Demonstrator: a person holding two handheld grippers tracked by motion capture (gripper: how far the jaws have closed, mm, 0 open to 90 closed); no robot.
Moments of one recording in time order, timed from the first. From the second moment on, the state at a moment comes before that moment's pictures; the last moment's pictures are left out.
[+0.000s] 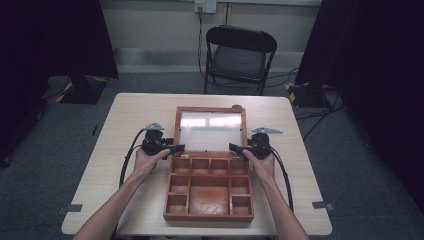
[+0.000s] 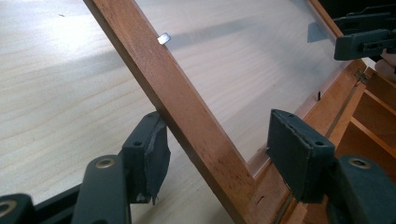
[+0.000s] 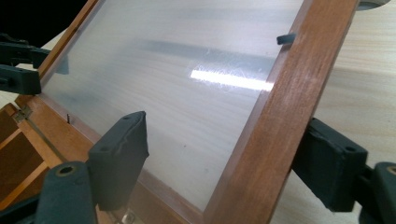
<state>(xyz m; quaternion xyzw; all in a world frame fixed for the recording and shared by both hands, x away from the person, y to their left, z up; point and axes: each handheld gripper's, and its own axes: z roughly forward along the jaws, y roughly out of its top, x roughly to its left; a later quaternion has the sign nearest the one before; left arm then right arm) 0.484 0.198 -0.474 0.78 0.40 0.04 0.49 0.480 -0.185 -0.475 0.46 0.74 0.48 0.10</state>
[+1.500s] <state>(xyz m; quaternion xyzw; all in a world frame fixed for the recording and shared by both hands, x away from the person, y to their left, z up) 0.454 0.240 -0.461 0.78 0.42 0.07 0.46 0.433 -0.237 -0.459 0.48 0.74 0.45 0.13</state>
